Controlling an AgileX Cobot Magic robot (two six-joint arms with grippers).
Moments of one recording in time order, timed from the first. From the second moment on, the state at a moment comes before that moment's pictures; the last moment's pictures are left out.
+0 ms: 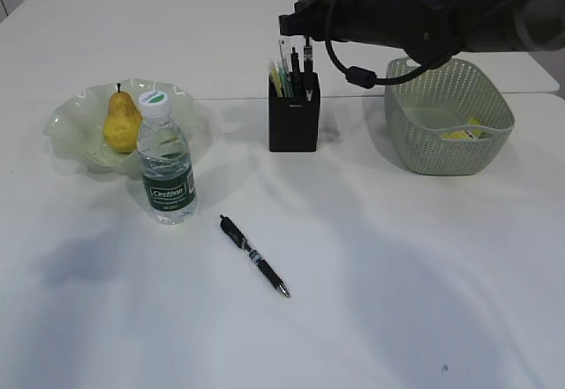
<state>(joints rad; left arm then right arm) 0.03 1.24 -0.90 -0.11 0.96 -0.09 0.35 2.03 -1.55 -0.30 -0.10 0.25</state>
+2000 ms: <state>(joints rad) 0.03 1.24 -0.90 -0.10 0.97 -0.09 0.31 2.17 -1.68 -0.41 -0.09 0.29</state>
